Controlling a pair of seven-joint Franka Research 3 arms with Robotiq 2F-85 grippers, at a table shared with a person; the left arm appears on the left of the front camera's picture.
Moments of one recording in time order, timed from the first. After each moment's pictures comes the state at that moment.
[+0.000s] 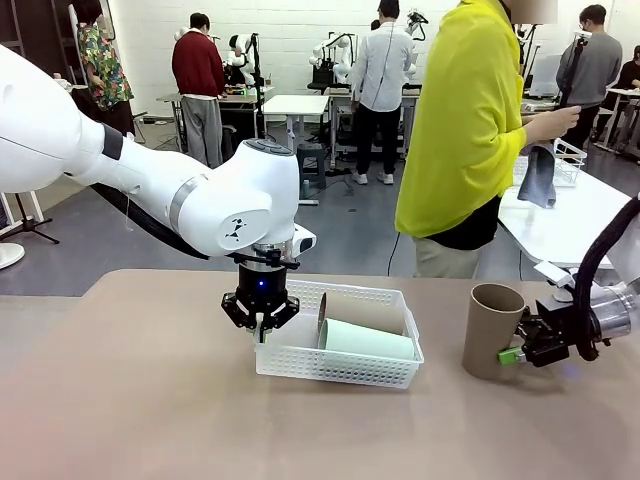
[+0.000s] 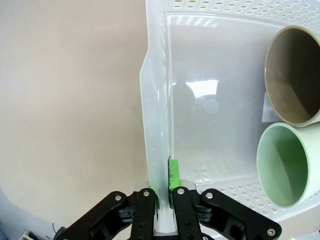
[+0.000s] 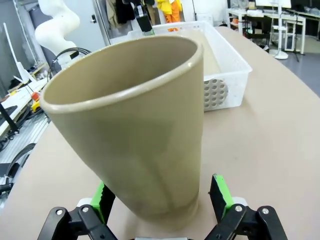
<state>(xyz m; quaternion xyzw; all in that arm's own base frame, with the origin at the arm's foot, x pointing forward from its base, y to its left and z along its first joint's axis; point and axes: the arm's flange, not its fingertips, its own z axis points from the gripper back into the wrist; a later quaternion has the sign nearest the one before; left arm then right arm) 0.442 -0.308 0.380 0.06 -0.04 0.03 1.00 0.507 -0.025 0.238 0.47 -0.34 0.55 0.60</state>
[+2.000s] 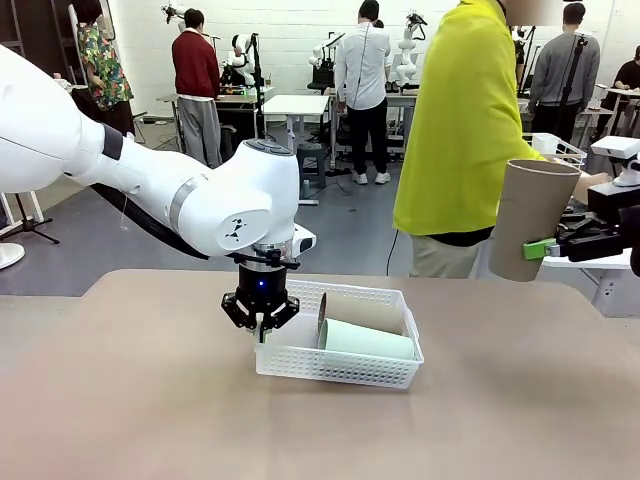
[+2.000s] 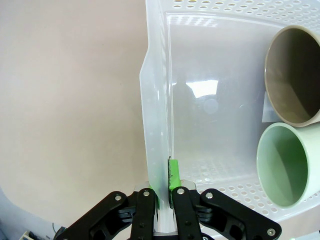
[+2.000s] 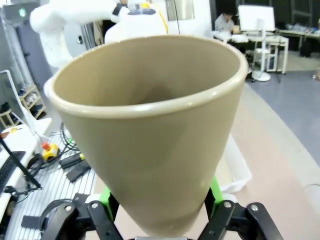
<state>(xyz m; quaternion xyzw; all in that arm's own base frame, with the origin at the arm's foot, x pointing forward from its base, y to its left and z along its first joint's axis) 0.442 -0.308 0.380 0.06 -0.04 0.03 1.00 0.431 -0.008 0.470 0.45 -0.39 0.51 0.62</state>
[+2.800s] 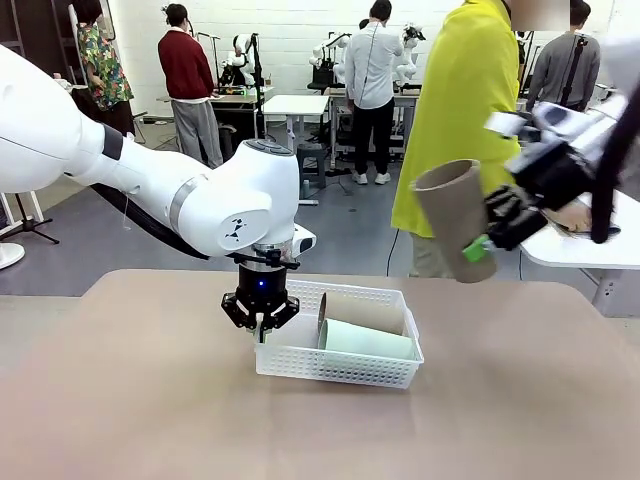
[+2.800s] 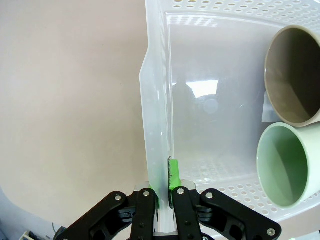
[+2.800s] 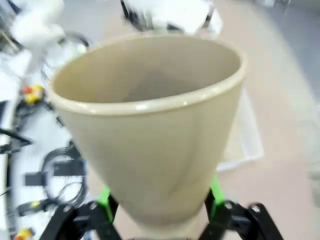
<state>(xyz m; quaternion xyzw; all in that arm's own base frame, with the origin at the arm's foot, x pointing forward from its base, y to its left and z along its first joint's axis) 0.442 -0.309 0.380 0.06 -0.04 0.03 1.00 0.427 0.143 0.545 0.26 -0.20 0.62 0.72</state>
